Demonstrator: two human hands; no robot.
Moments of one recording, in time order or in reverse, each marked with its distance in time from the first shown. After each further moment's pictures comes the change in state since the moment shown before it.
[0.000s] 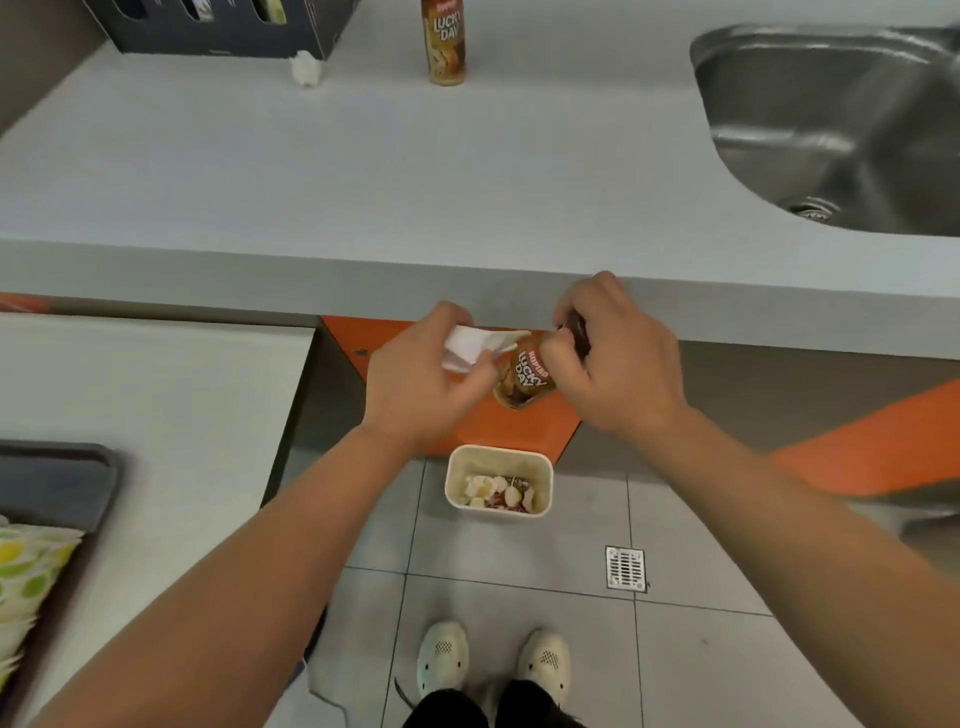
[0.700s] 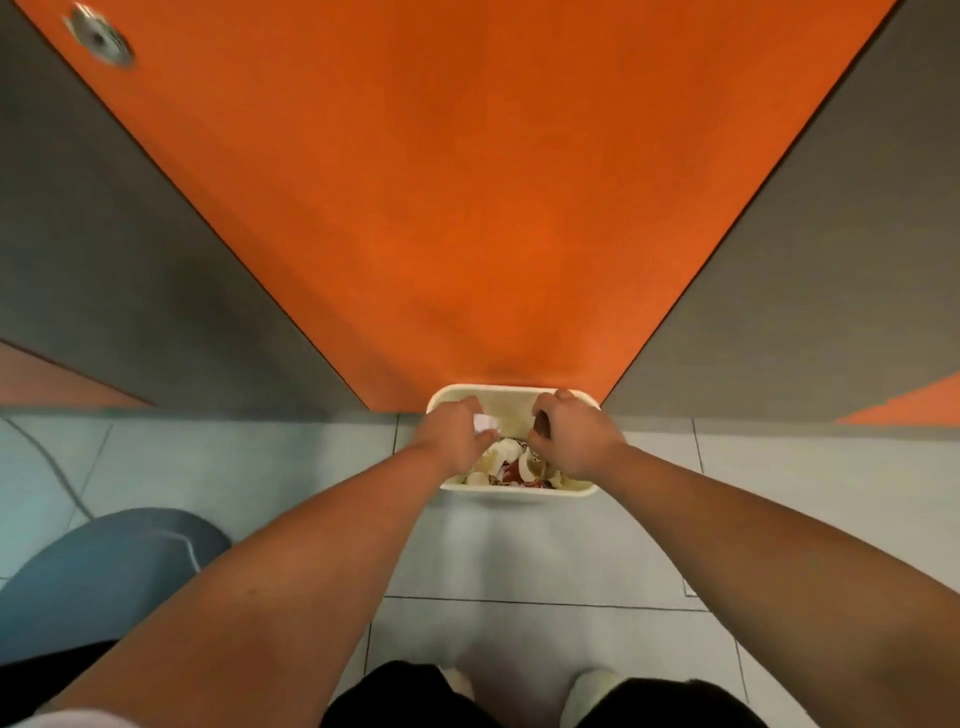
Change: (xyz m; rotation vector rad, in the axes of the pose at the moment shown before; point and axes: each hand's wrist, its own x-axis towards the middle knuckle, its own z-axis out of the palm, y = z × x) left_hand -0.126 -0.322 0.383 0.227 -0.772 -0.339; right_hand -0.171 0.260 0.434 -0.156 -0.743 0.346
